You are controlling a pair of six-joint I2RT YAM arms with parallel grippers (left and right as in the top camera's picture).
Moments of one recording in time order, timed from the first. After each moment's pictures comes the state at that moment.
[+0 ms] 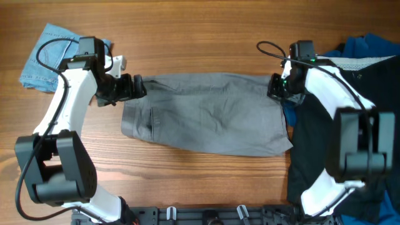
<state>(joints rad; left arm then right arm) 0.08 1.77 1.30 -0.94 0.27 -0.05 0.01 1.89 1.23 -0.76 -0.22 0.31</state>
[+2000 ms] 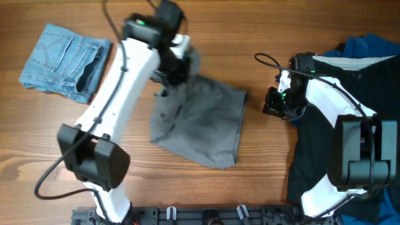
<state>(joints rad) -0.40 1.93 1.92 -1.41 0.15 -0.17 0.01 1.83 1.09 -0.77 -0.37 0.28</state>
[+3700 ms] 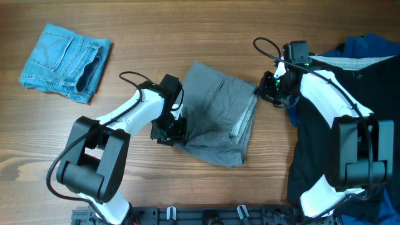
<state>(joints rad) -0.41 1.83 1.07 -0.97 0.33 -0.31 0.06 1.84 1.19 -0.70 -0.36 0.42</state>
